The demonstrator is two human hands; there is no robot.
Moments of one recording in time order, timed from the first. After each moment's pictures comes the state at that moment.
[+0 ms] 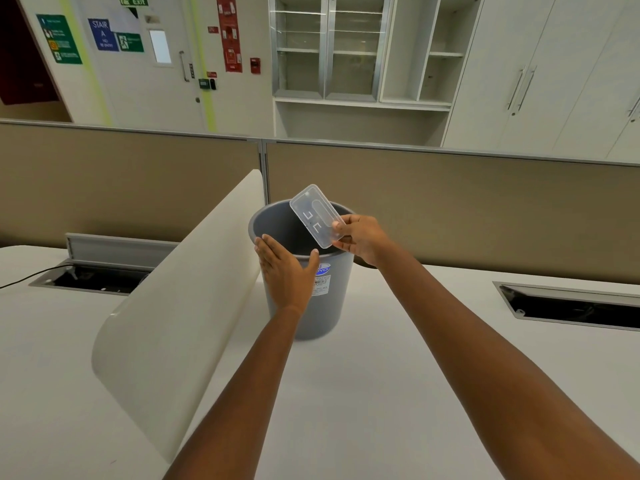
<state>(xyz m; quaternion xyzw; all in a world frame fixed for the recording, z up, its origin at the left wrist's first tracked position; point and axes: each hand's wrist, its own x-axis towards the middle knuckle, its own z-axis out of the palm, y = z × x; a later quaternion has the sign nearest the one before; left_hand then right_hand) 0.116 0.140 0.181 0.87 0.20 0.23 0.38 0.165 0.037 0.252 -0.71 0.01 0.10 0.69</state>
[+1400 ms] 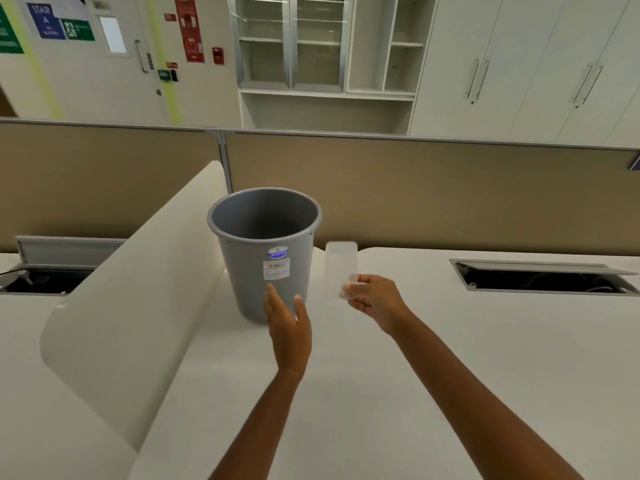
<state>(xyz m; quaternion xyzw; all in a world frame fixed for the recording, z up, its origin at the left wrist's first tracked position) 0.046 0.066 0.111 0.78 0.17 0.23 0.56 0.081 -0.063 0.166 -0.66 0.10 0.10 0.73</state>
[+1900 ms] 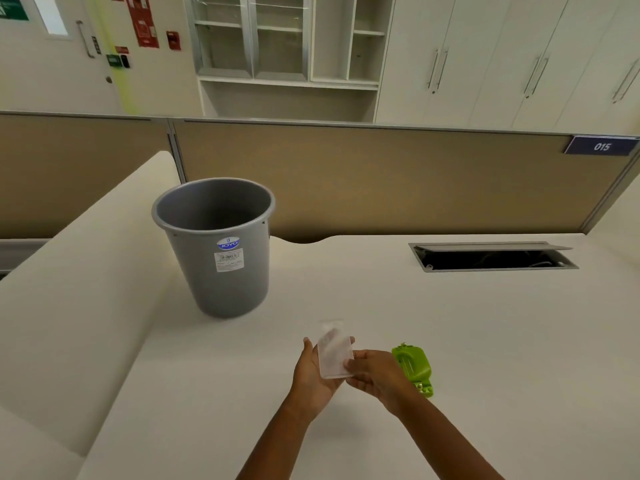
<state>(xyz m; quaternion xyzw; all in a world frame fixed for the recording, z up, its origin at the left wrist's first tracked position) 0.005 -0.012 0.054 0.29 0.15 -0.27 0.91 -0.011 -0.135 0.086 -0.64 0.21 0.18 0.72</state>
